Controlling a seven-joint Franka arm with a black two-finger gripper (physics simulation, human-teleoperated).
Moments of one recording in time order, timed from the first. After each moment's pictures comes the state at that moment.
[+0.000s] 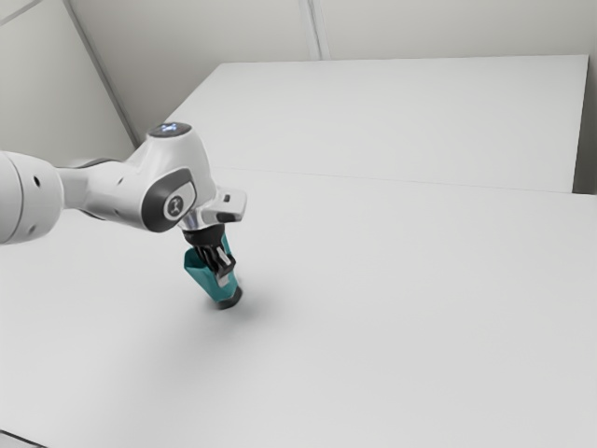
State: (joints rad) arm -0.06 0.05 0.02 -2.23 0.07 2.22 0.37
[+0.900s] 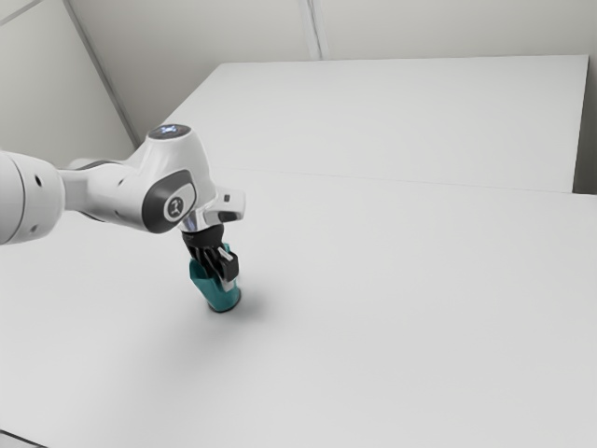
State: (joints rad) arm -0.06 0.05 0.02 -2.23 0.06 2.22 0.29
